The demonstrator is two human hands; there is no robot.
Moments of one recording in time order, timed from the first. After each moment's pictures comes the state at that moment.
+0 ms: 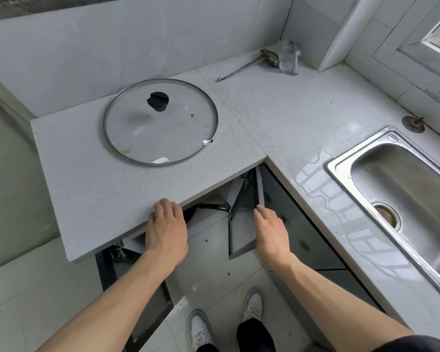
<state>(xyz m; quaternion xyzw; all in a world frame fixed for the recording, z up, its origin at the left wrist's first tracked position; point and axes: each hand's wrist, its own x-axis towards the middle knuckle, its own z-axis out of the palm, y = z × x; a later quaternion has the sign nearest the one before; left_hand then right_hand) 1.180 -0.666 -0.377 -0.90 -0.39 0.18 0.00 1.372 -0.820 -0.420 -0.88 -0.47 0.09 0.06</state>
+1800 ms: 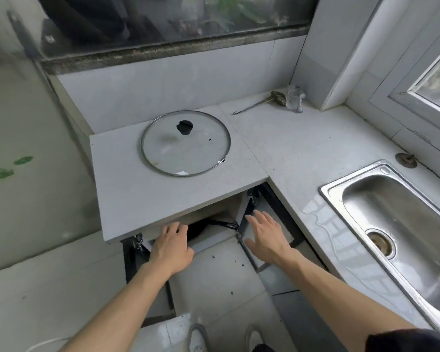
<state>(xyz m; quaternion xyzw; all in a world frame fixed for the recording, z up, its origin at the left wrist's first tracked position) 1.136 -0.714 -0.330 -0.86 -0.46 0.11 -0.21 1.364 -0.834 -0.327 -0.81 -0.55 0.20 0.02</state>
